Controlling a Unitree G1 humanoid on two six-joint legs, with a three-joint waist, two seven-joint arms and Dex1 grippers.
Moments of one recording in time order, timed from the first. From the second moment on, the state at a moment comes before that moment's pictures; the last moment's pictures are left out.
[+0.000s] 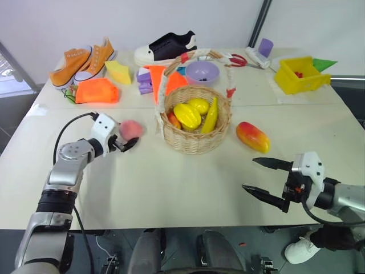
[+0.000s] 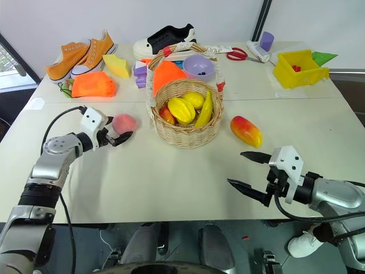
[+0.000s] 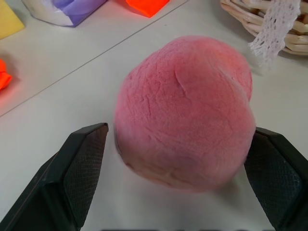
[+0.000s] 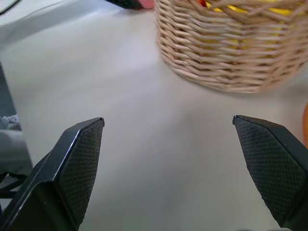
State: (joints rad) left arm -0.46 0.58 0.01 0.34 -0.16 0.19 -0.72; right arm 0.25 -0.80 -0.36 -0.57 0.59 0.43 0.98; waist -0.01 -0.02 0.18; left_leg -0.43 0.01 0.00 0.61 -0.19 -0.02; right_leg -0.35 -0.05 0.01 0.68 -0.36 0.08
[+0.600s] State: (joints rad) left arm -0.39 0.68 0.10 -0.26 -0.47 0.44 -0.86; right arm 0.05 -0.82 -0.34 -0.69 0.73 0.51 0.87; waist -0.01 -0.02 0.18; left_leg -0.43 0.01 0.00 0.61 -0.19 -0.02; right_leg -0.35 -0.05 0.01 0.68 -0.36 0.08
